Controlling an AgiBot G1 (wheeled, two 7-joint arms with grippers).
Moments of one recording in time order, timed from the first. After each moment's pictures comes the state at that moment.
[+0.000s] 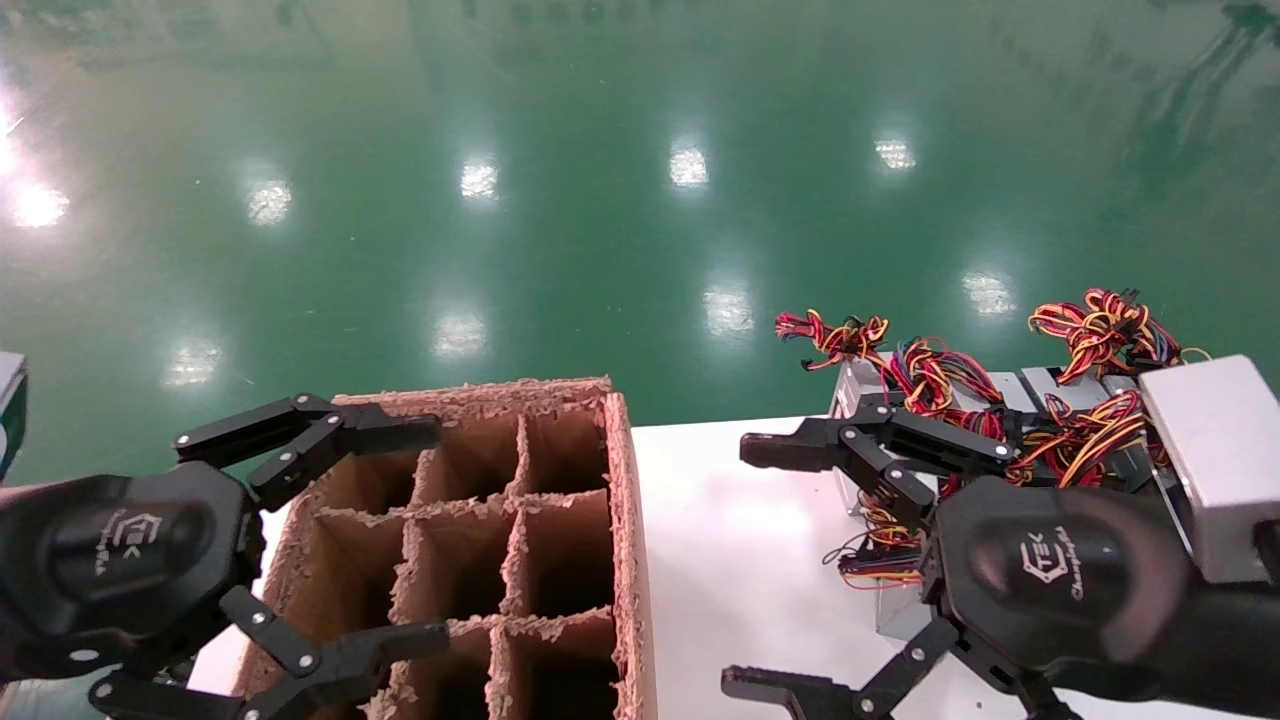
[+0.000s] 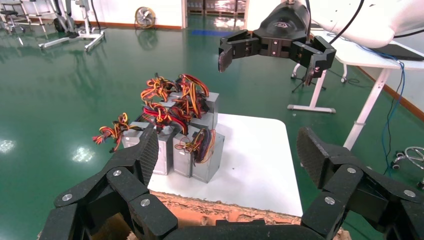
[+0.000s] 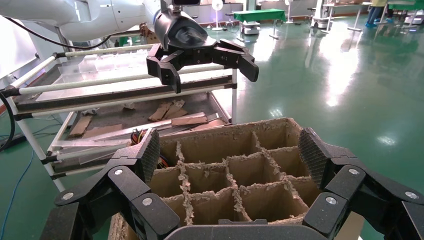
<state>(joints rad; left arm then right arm) -1.10 0.55 0.43 -1.24 0.61 1.42 -0.09 1.07 -0.61 -0.28 1.28 -0.73 -1.50 0.19</state>
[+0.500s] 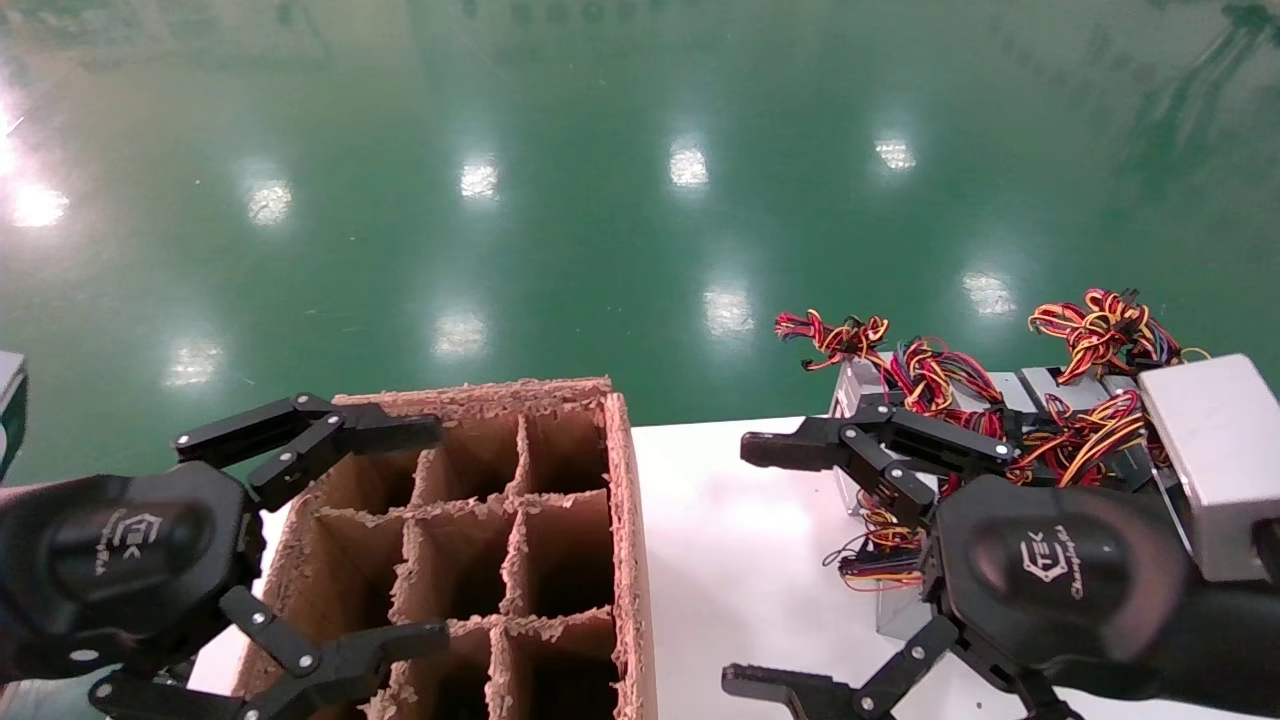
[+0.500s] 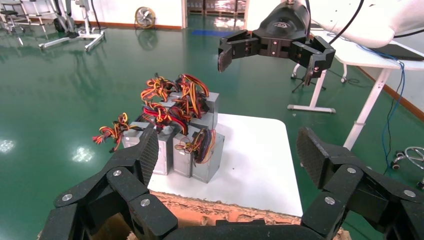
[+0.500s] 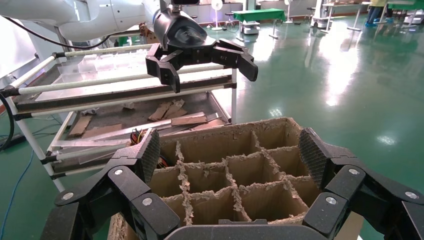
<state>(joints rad) -1.10 0.55 0.43 -1.24 0.61 1.42 -0.09 1.07 -0.61 -0.28 1.28 -0.73 -1.49 0.19</state>
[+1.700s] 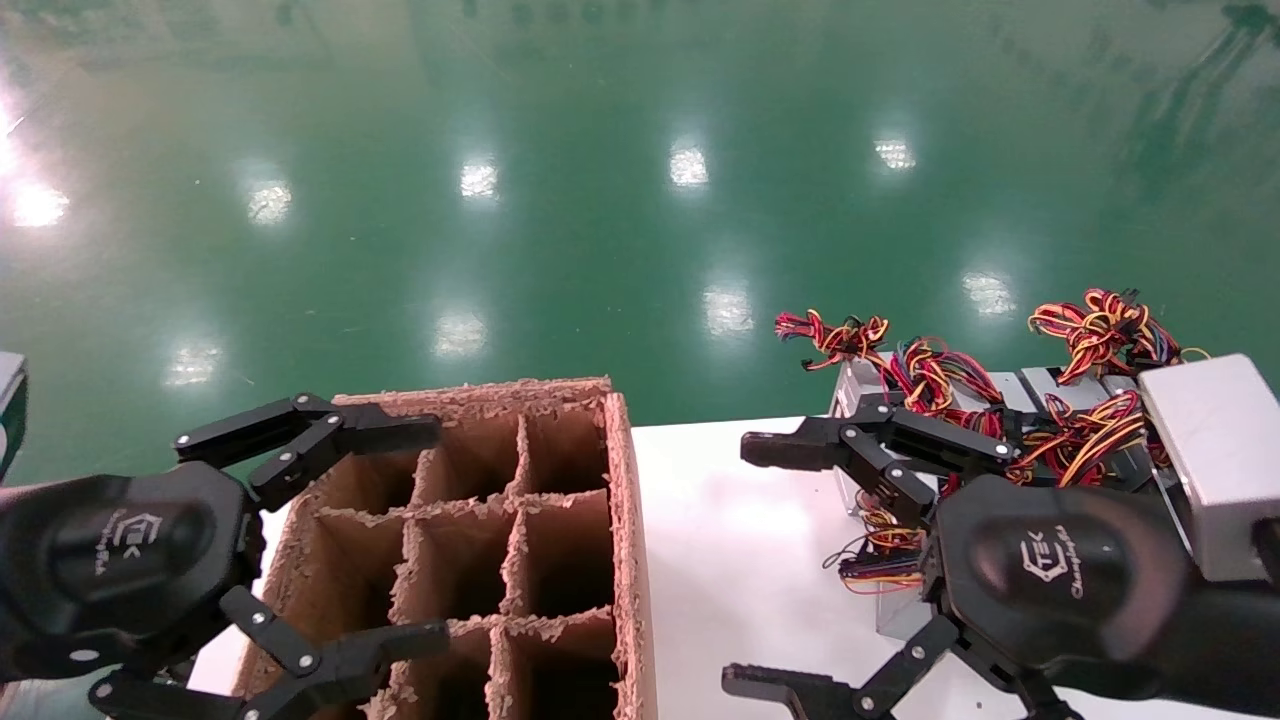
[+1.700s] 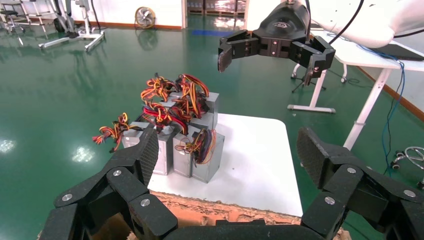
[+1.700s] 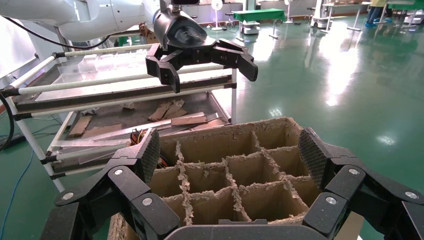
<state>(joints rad) -1.10 0.55 0.43 -1.24 0.61 1.42 -0.09 1.07 -0.61 -0.28 1.28 -0.73 -1.49 0.19</state>
